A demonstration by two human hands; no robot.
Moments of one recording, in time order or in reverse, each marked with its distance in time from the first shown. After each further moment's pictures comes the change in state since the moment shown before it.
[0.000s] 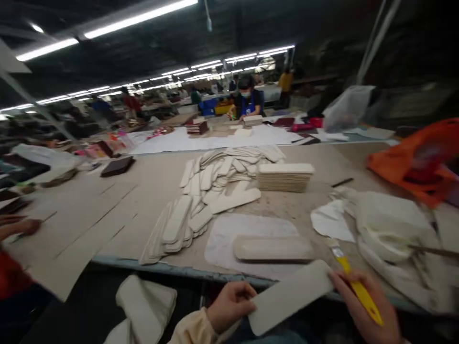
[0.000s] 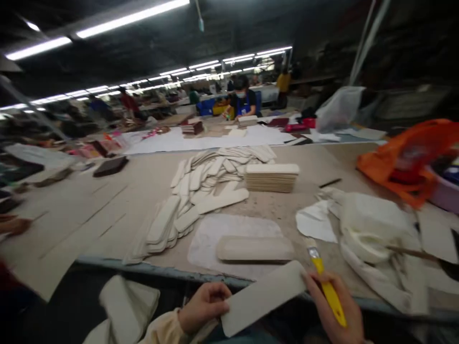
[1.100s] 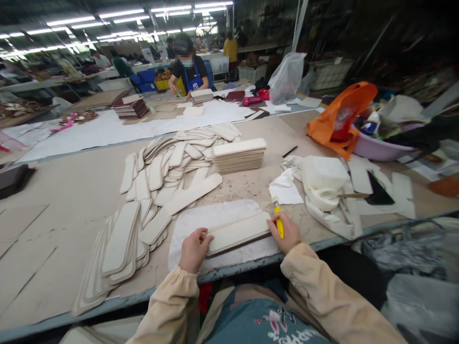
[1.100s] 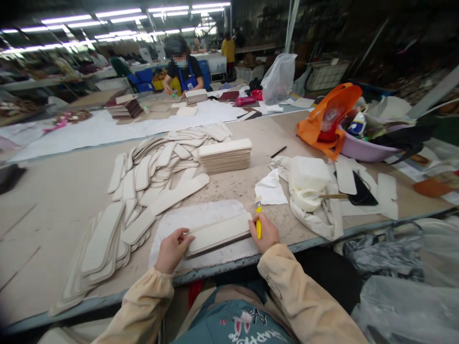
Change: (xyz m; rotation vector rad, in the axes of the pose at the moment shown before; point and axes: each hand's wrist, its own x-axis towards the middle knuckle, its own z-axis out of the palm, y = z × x) left_hand 0.104 0.049 -0.061 0.909 0.449 0.070; right_hand 0.053 0.029 0.060 -0.474 -0.101 -0.022
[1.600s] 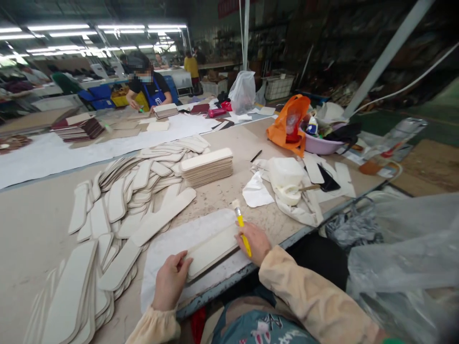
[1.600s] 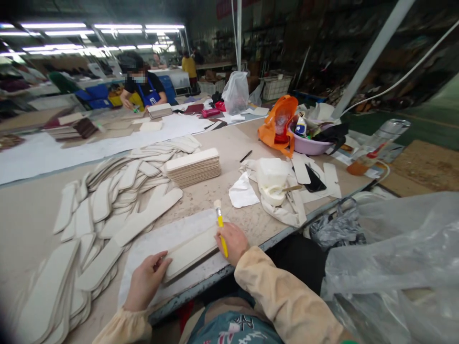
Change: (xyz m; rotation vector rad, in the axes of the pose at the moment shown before) left_hand 0.010 -0.012 0.001 0.145 -0.013 0.165; right_hand -0.009 -0.022 0.012 0.012 0.052 -0.460
